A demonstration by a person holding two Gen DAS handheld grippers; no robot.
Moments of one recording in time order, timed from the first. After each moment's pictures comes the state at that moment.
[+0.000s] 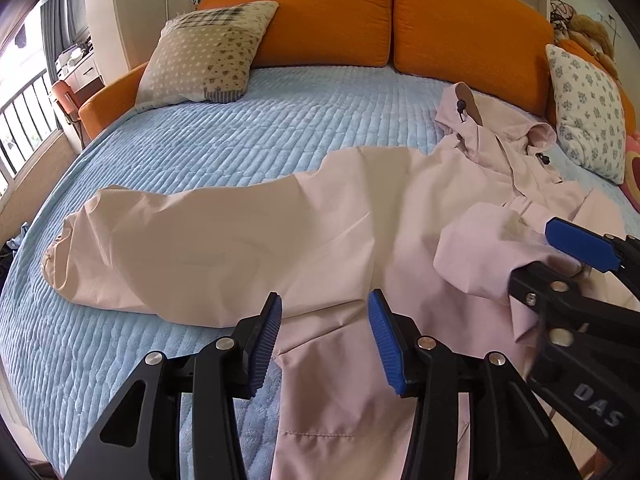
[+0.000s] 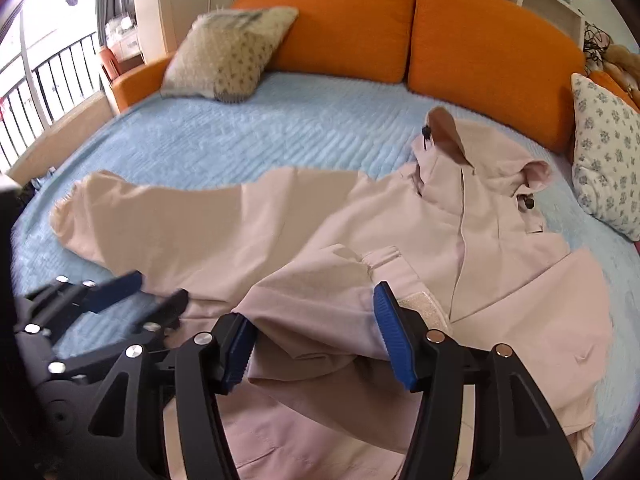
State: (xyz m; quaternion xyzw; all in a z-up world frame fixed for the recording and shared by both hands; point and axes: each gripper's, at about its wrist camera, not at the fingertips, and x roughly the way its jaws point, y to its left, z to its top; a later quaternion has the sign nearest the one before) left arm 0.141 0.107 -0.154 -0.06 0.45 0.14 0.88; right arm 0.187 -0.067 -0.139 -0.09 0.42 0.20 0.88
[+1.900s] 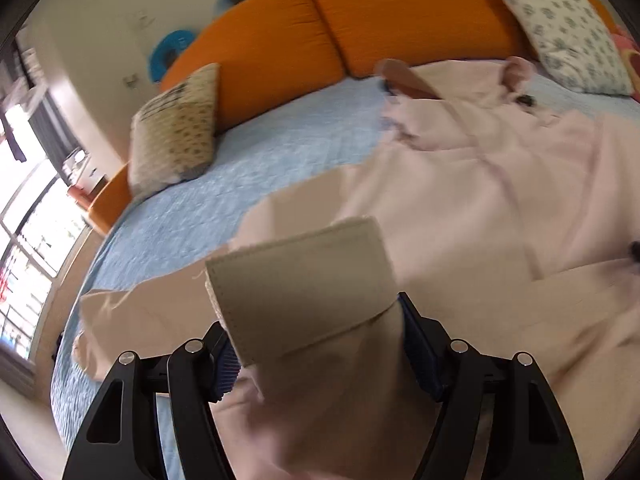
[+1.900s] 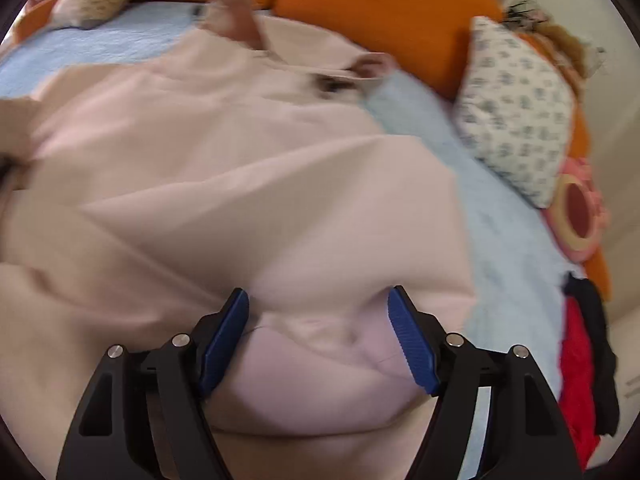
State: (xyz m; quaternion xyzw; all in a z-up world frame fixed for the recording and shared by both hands) left arm 0.213 0.002 -0.191 0.12 0.41 0.20 0.88; right arm 0.245 -0.276 -0.227 -0.22 0.45 -0.01 0.87
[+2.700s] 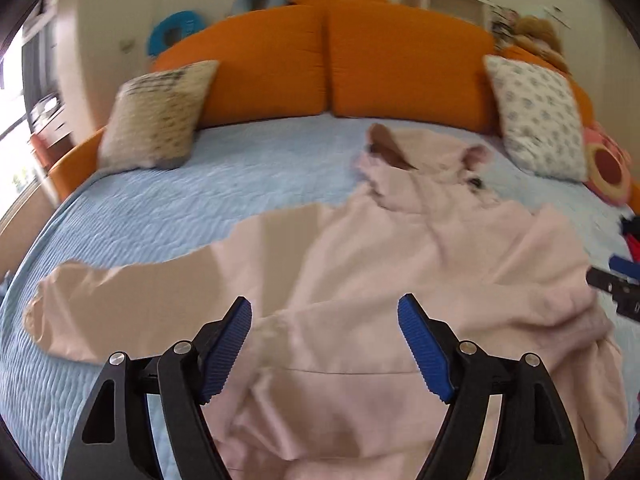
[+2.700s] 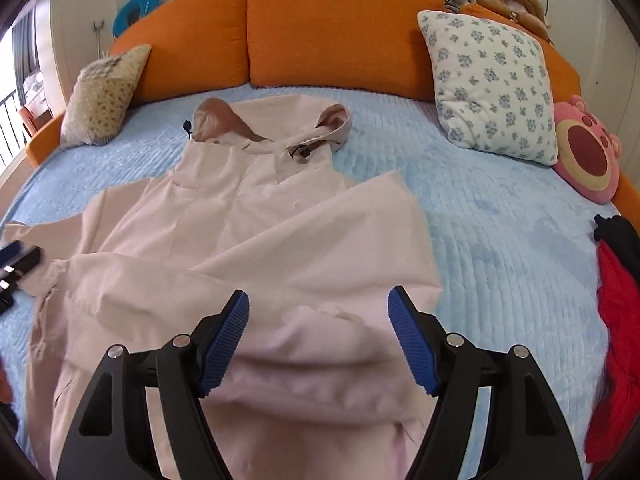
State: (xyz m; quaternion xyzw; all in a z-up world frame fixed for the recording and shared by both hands) left arm 0.166 0.009 -0.128 0.00 0.38 0.08 0.92; right arm 0.211 -0.326 -0.142 -0.03 0.42 0.06 0.90
